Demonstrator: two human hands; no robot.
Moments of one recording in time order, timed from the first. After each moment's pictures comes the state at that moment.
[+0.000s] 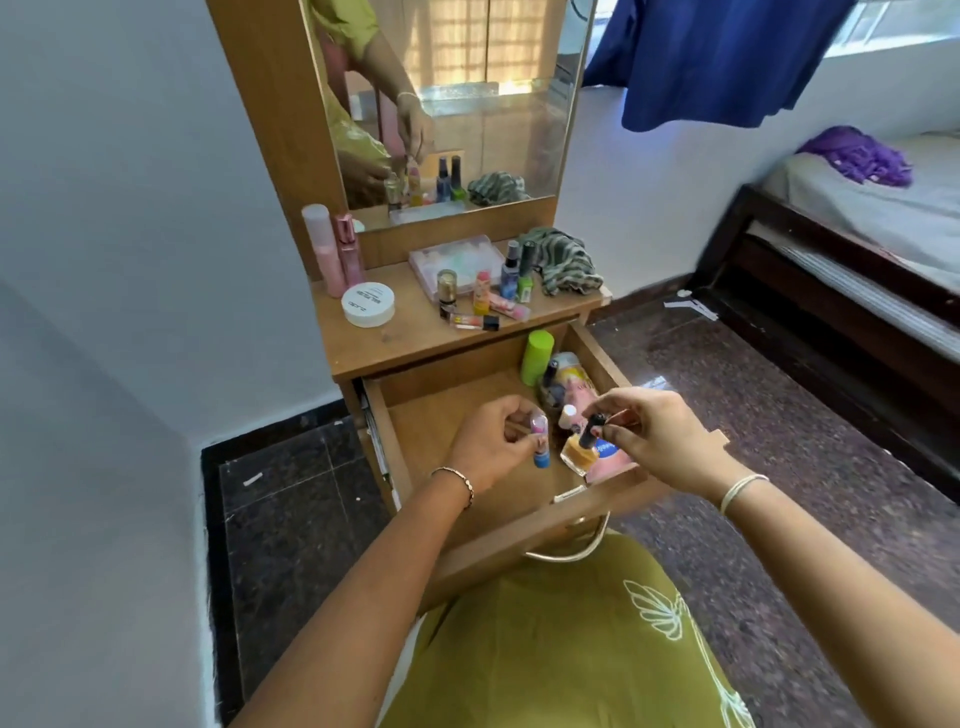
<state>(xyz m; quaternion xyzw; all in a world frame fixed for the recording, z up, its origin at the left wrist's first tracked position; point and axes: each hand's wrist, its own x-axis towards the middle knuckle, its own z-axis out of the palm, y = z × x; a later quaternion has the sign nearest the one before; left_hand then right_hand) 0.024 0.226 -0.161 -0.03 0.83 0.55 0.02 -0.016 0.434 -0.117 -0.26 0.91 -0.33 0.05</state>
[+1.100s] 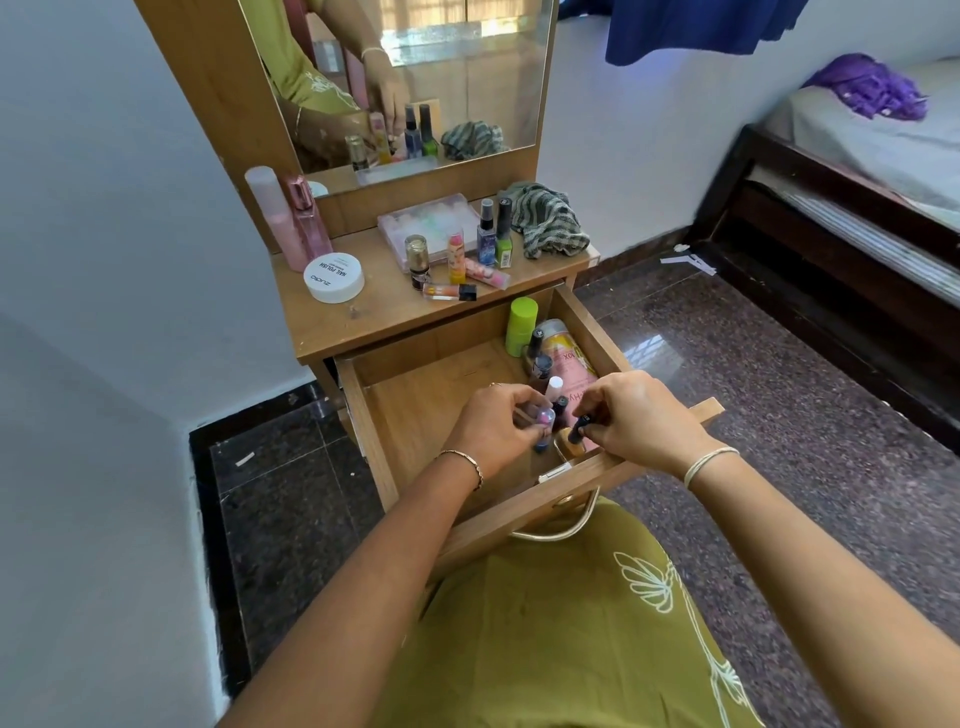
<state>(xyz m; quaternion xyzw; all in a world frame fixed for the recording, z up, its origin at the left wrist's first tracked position) 0.010 0.250 -0.179 0.00 0.89 0.46 0.05 -0.026 0.433 -0.141 -0.25 0.95 -0.15 0.06</state>
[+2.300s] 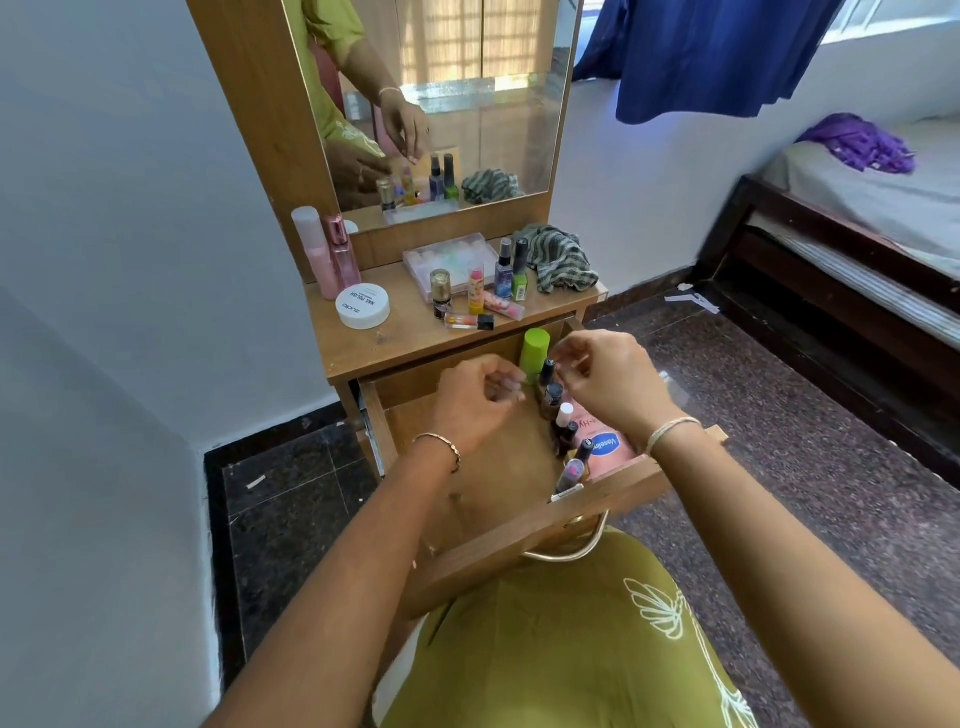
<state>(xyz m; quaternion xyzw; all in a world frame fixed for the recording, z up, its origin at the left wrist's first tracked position) 0.006 0.214 -0.128 -0.05 0.85 0.52 -0.05 -0.047 0.380 -0.103 -0.21 0.94 -0.27 -0.07</state>
